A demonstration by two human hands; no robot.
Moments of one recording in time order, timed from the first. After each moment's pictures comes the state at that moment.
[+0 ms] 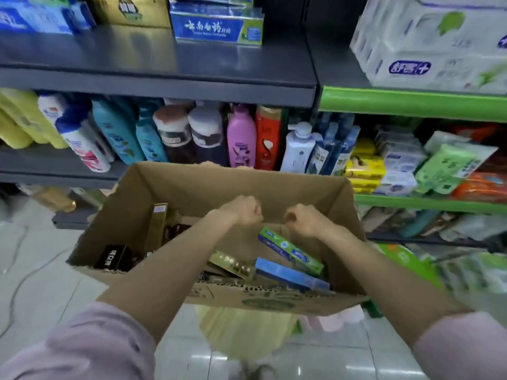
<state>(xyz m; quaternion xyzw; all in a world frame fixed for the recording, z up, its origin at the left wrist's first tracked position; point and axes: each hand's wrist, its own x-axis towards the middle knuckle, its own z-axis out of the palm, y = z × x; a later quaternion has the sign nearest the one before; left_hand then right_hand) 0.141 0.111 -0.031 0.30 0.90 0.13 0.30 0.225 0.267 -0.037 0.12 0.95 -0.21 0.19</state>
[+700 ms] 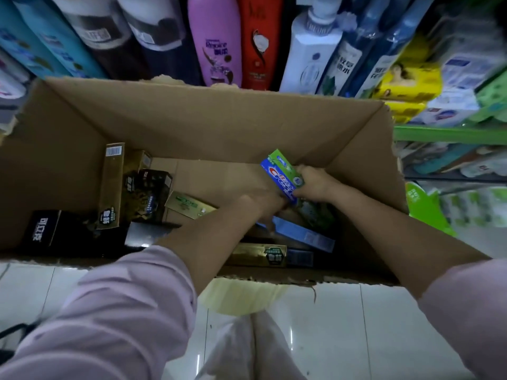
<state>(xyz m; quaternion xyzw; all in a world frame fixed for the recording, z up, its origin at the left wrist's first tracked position) 0.170 0.174 -0.184 0.49 0.77 -0.06 0.41 0.212 0.305 -0.151 0.19 0.91 -0.23 0.29</state>
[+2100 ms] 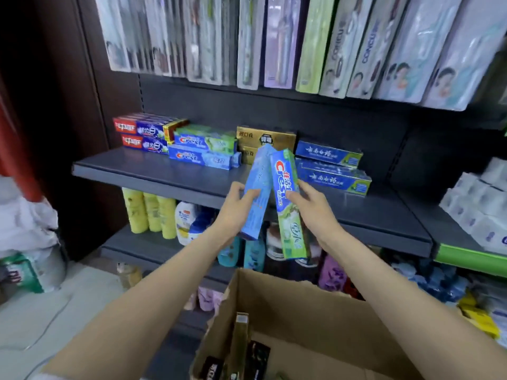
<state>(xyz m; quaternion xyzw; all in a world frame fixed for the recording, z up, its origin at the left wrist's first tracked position) 0.028 -0.102 0.149 0.10 0.74 0.66 -0.01 0.074 0.049 0.173 0.00 0.79 -0.60 -0.15</state>
